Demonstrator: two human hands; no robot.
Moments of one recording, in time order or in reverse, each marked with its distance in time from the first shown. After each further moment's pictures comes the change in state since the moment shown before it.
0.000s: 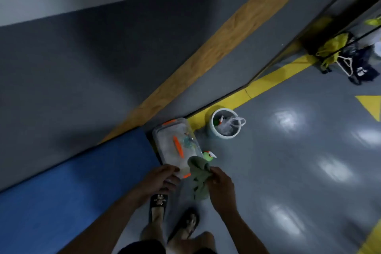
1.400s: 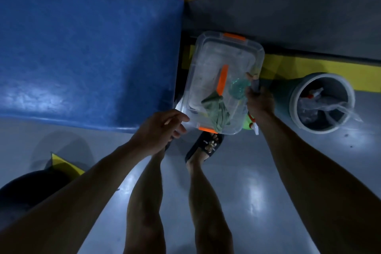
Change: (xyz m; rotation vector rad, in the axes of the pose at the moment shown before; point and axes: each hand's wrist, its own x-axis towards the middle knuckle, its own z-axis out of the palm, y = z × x) left_hand 0.279 -0.181 -0.034 -0.037 0.463 0.115; right_hand 0.408 0.230 0.221 -0.629 -0.308 -0.035
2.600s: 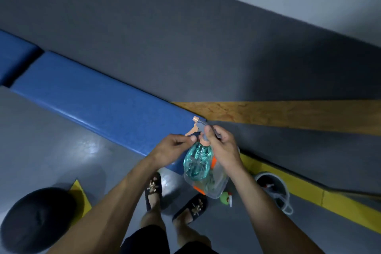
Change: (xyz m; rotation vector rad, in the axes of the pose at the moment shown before) left_hand -0.322 0.213 -0.068 -0.249 0.328 0.315; right_hand -0.387 -0.238 -0.277 0.585 -0.485 -0.803
